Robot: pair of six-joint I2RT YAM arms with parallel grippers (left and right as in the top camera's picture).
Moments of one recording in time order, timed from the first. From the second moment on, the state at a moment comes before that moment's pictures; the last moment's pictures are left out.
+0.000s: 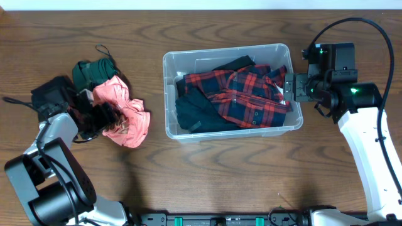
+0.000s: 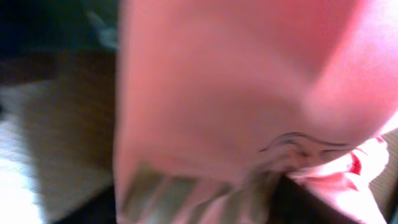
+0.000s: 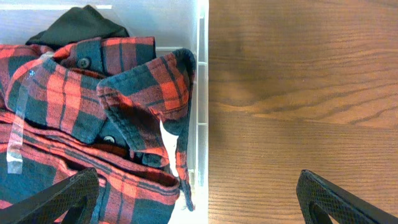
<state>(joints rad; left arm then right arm) 0.46 1.73 0.89 -0.46 0.42 -0.09 0.09 1.40 1.26 -0.84 0.01 0.04</state>
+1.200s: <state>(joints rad) -0.21 1.23 1.00 -0.54 0.67 -0.17 0.06 1.40 1.26 -0.86 0.10 0.08</state>
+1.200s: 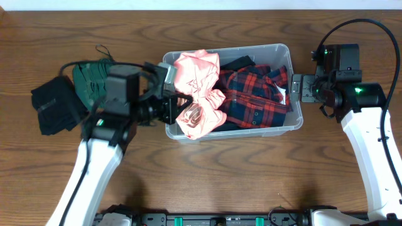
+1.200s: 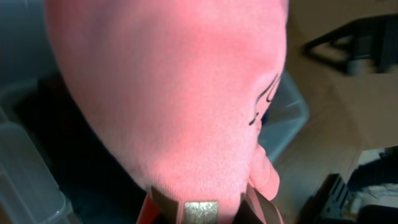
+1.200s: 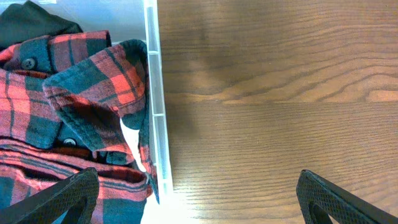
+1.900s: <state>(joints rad) -0.21 1.38 1.33 -0.75 0.44 -0.17 0.06 1.40 1.26 -0.87 0.11 0.08</state>
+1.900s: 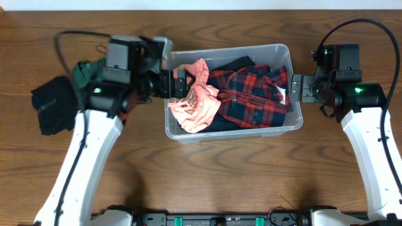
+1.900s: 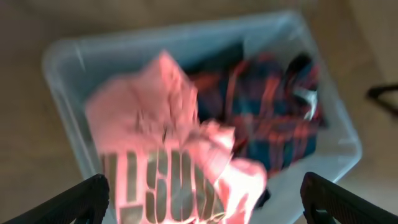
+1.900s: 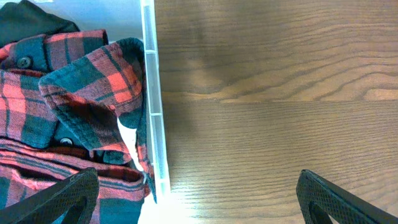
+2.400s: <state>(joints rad) -0.36 1.69 1.35 -0.96 0.39 -0.16 0.06 1.40 1.26 -0.87 0.11 0.08</state>
